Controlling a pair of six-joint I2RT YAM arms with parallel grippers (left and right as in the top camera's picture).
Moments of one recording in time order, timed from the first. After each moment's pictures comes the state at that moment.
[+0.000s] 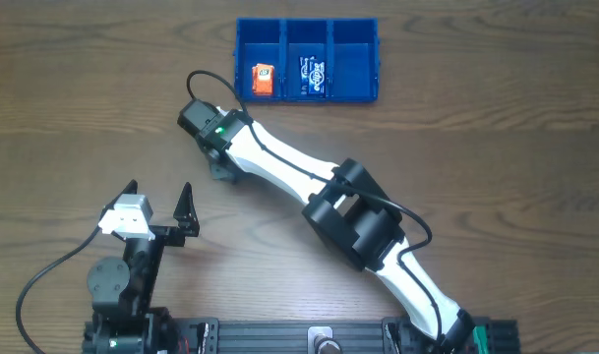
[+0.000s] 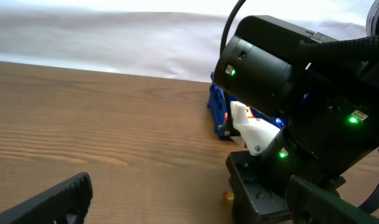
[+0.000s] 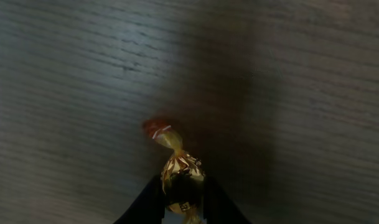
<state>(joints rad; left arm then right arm) 0.00 0.01 0.03 -0.12 0.14 -0.14 0.87 2.38 1.95 -0.94 0.09 0.66</state>
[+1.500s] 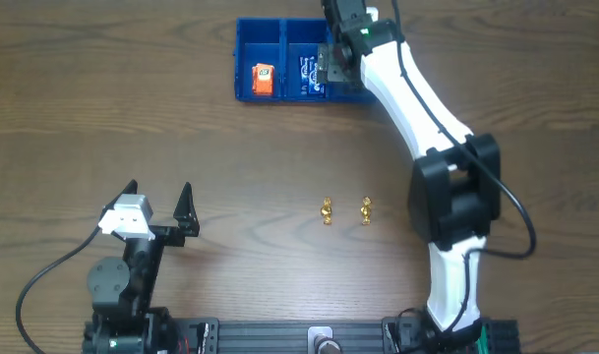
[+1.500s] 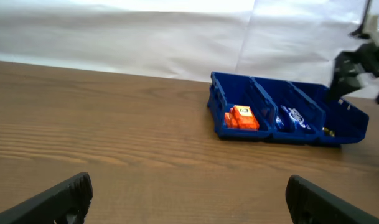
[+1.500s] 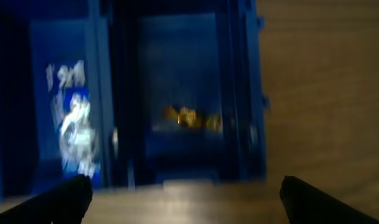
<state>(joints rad) 0.00 0.01 0.03 -0.12 0.14 -0.14 0.36 2.11 1.87 -0.91 0.24 0.39</state>
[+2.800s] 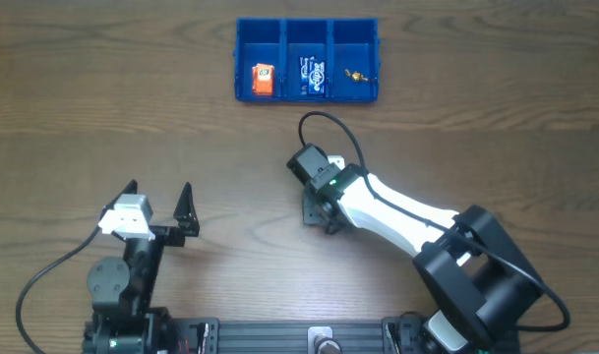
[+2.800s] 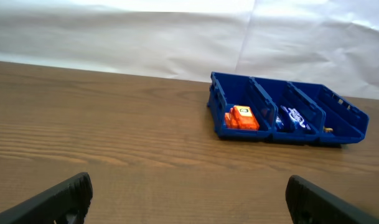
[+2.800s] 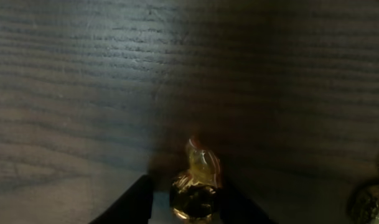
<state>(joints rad) 0.00 0.01 0.03 -0.12 0.14 -0.14 0.72 1.73 0.92 -0.60 0.02 0.68</state>
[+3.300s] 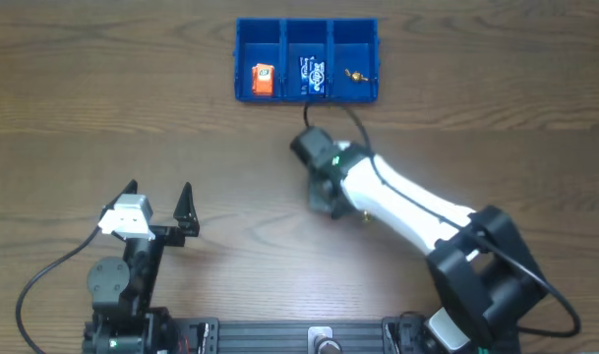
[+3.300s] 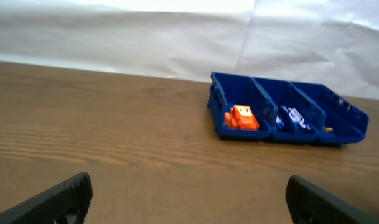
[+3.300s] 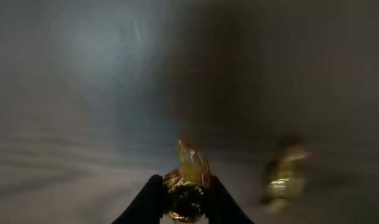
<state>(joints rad) 0.00 0.01 0.03 -0.12 0.14 -0.14 0.63 1.72 1.16 -0.88 0.09 0.62</state>
